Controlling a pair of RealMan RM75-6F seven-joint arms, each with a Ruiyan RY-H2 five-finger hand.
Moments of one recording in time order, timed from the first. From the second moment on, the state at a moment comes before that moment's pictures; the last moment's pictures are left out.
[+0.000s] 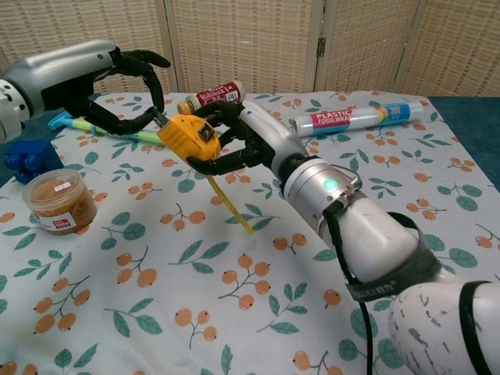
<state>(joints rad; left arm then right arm) -0.66 -1.41 -0.22 -1.71 1.25 1.11 0.10 0.80 -2.09 0.35 -1.11 -1.32 1.05 0.39</state>
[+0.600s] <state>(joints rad) -0.64 -1.41 -0.23 -1.67 1.28 1.16 0.03 0.78 -2.03 0.34 -1.16 -1.31 1.05 0.35</state>
